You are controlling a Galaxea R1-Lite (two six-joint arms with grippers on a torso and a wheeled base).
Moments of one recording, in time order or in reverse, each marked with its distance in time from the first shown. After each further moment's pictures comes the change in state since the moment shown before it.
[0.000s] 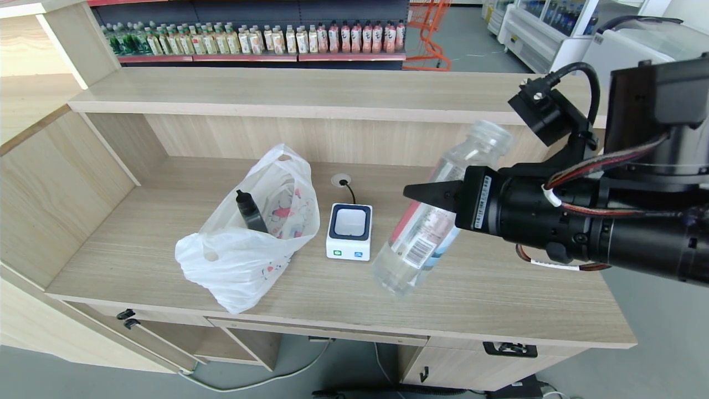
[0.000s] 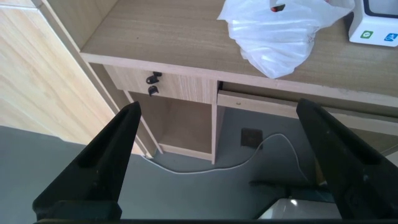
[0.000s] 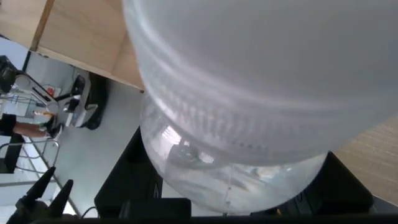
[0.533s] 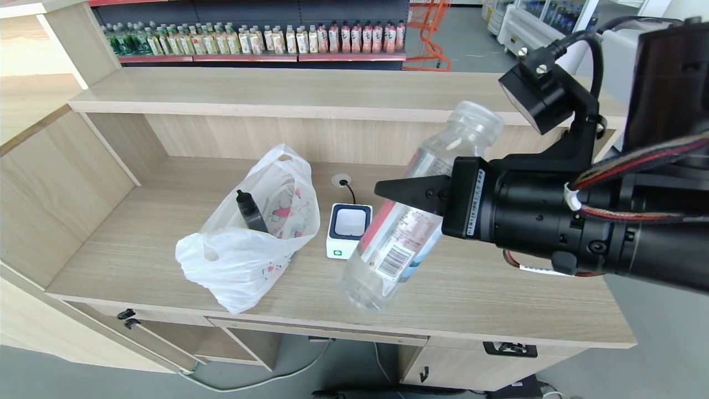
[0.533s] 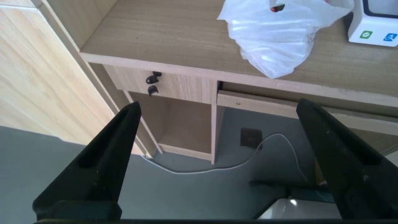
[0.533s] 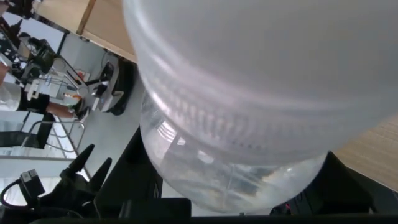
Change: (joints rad) left arm 0.000 0.000 0.000 0.000 0.000 0.000; right arm 0.118 -0.010 -0.047 0.013 0.001 0.017
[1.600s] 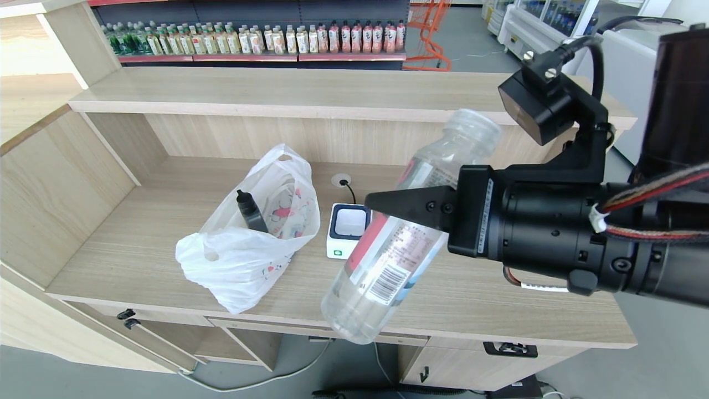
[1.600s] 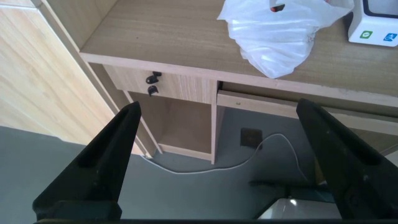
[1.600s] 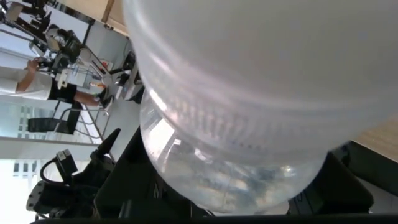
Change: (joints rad) left arm 0.000 0.000 0.000 0.000 0.000 0.000; right arm 0.037 -0.023 0.022 0.000 0.055 0.065
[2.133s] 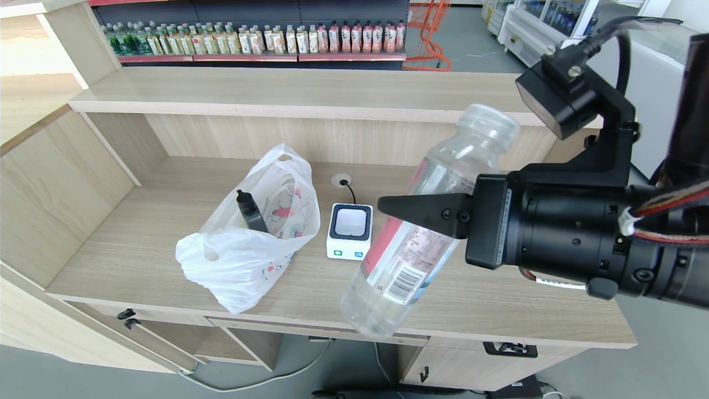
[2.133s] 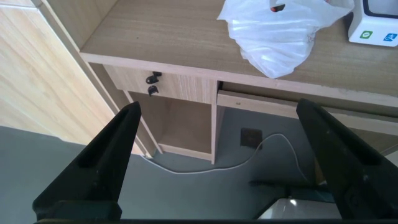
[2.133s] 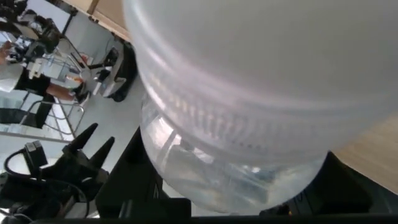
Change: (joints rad) left arm 0.000 0.000 0.000 0.000 0.000 0.000; right arm -0.010 -0.034 0.036 -0.008 -0.025 -0.133
